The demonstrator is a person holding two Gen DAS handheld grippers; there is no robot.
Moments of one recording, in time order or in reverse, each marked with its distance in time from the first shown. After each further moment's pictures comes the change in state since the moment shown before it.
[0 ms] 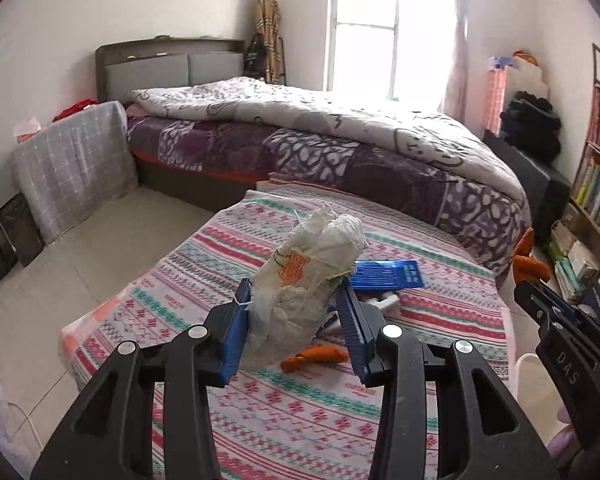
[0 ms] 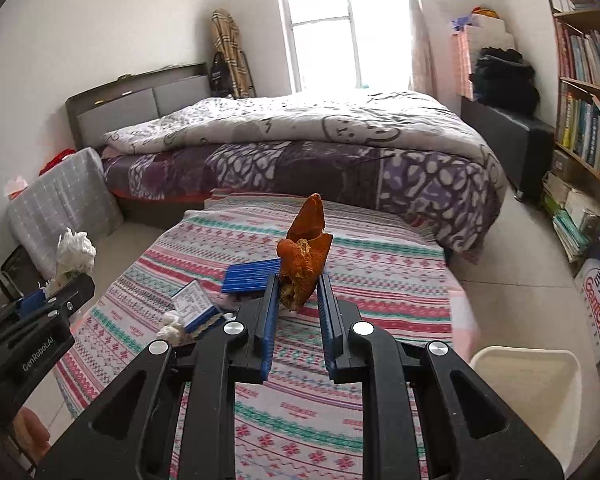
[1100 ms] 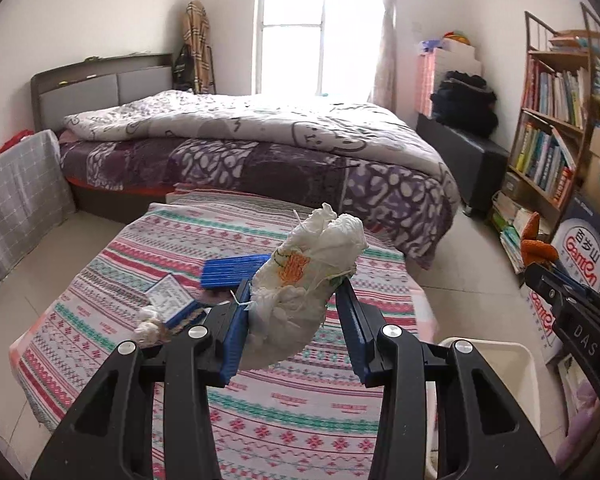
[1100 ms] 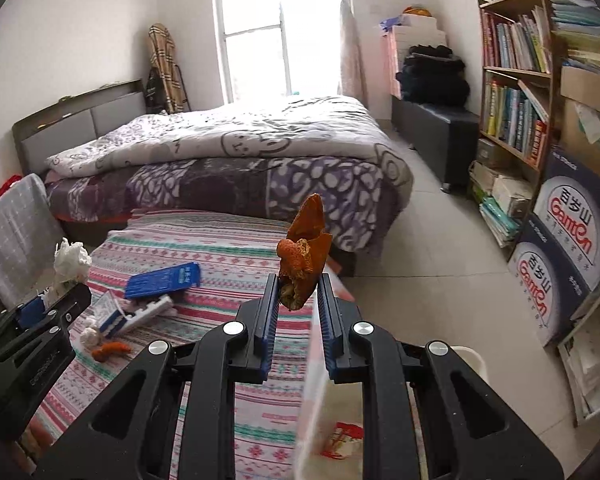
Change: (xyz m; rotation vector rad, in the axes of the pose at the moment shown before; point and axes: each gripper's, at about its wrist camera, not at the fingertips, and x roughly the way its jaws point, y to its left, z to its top) left arm -0.015 -0.128 -0.017 0.128 -0.014 -0.194; right arm -0.053 -0.127 -0.002 0.078 -0.022 -0.212
